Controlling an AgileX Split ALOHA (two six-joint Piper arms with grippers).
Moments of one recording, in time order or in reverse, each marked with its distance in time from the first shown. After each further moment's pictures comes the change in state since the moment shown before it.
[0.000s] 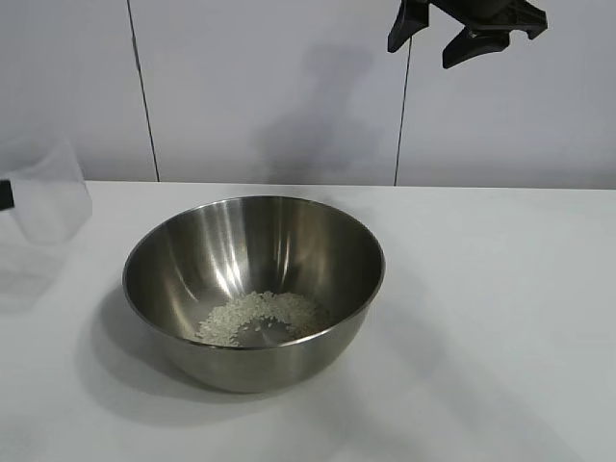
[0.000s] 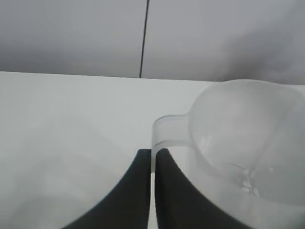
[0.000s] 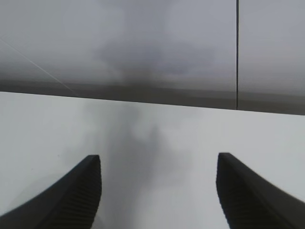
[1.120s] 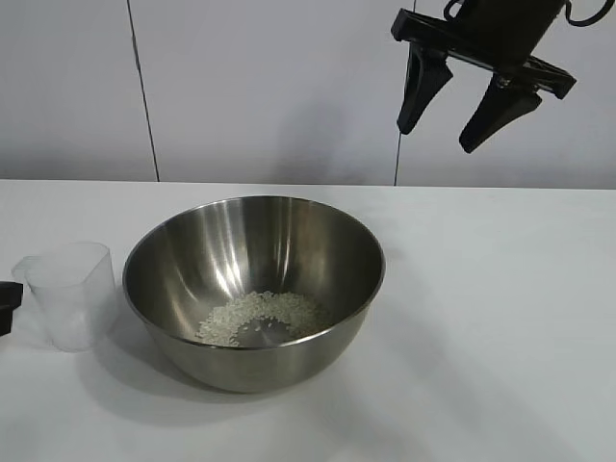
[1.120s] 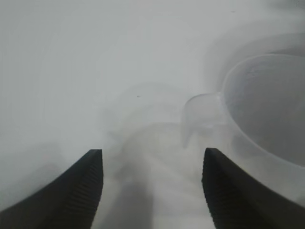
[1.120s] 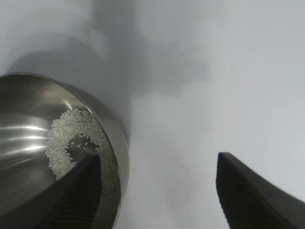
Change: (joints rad) left arm 0.000 0.070 0.139 -0.047 -0.048 0.113; right arm 0.000 0.000 0.000 0.037 0.542 0.034
